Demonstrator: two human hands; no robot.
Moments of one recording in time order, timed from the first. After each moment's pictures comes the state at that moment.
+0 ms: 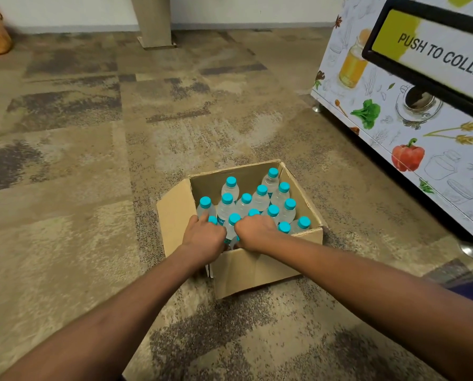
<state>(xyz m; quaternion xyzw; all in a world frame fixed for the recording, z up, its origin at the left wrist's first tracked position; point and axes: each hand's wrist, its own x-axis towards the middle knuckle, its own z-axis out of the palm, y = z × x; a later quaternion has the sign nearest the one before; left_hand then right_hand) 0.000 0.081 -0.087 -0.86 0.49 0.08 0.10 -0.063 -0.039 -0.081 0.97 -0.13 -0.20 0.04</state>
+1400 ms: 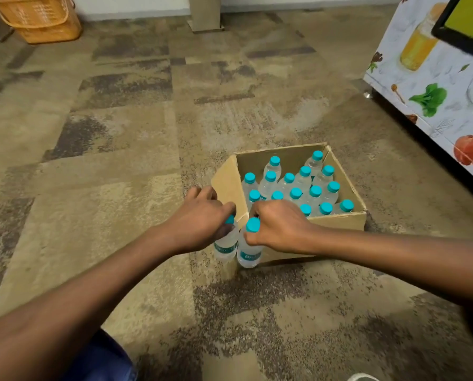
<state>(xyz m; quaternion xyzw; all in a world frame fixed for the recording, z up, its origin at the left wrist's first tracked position) -0.010 0.203 -0.006 -0.84 0.54 0.03 0.05 -0.107 0.038 -0.017 0.99 -0.05 -0.03 -0.14</state>
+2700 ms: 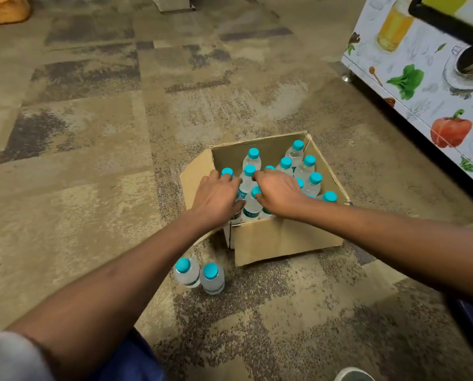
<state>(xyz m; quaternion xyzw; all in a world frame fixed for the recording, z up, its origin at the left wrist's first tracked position) 0.019 0.096 -0.077 -0.89 0.47 0.01 -0.02 -0.058 -0.045 -0.071 0.99 -0.12 -0.01 -0.01</state>
